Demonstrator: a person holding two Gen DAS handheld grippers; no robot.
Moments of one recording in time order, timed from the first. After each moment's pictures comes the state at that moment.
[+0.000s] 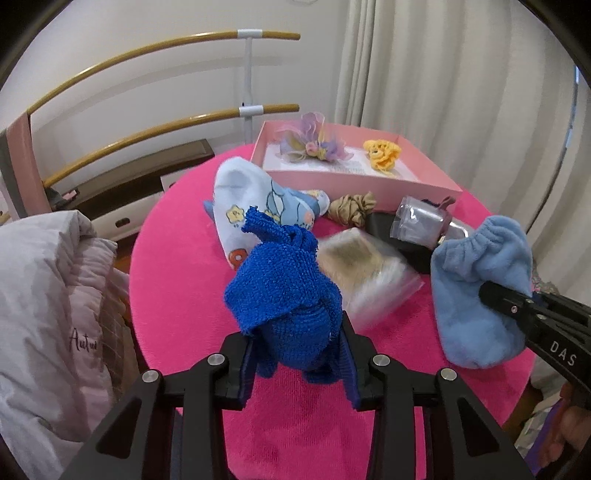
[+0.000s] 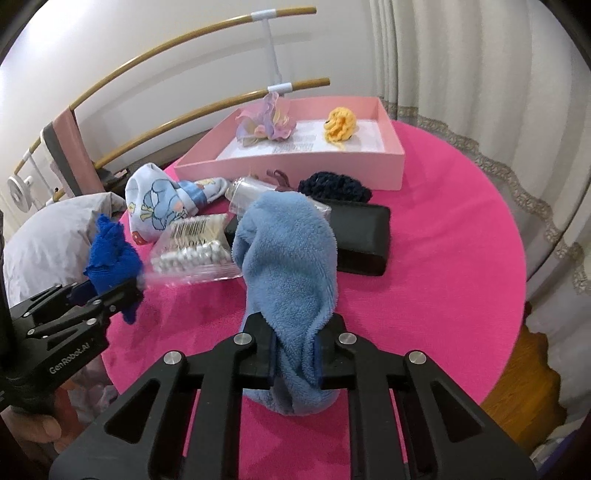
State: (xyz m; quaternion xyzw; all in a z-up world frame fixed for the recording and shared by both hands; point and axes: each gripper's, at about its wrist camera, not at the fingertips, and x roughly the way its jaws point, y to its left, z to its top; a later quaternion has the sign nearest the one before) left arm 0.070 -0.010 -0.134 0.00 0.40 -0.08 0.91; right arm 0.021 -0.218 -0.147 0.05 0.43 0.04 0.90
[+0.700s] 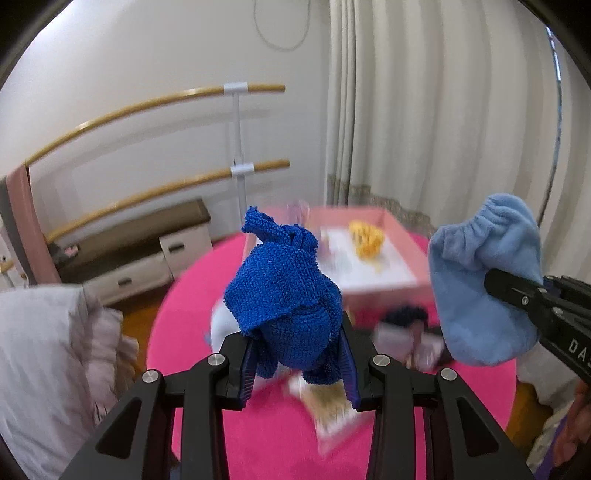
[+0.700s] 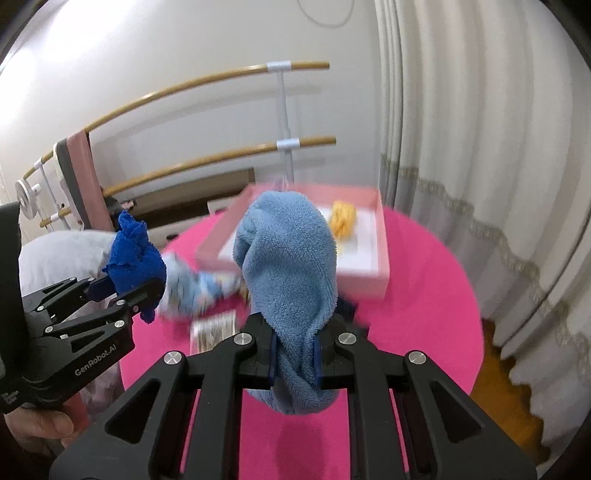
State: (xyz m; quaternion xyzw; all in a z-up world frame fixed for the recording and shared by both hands) left arm 0.078 -0.024 -0.028 0.03 0.31 -0.09 0.95; right arm 0.054 -0.222 -0.043 0.01 0.34 0.04 0.94
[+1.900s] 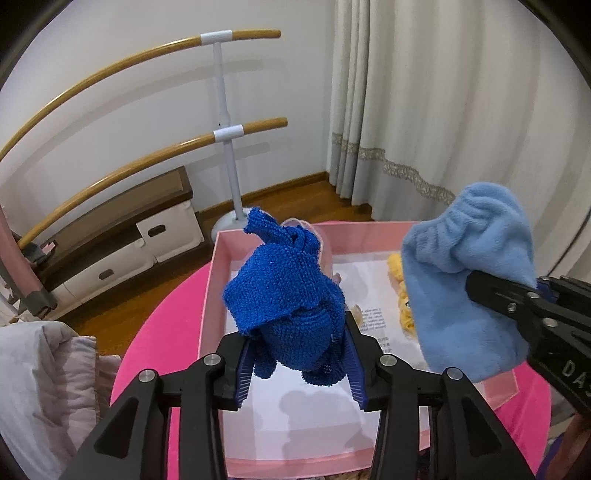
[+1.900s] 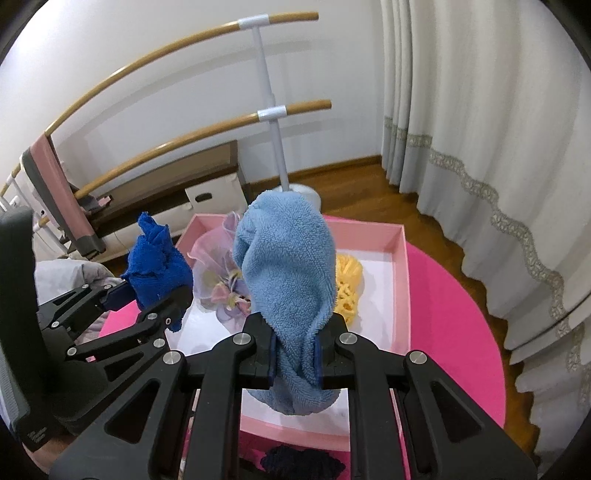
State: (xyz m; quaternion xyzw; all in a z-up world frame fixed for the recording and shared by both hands) left arm 0.311 -0.089 -0.028 0.04 0.42 -0.09 0.90; right arm 0.289 -0.255 -0.086 0.04 0.45 0.04 0.89
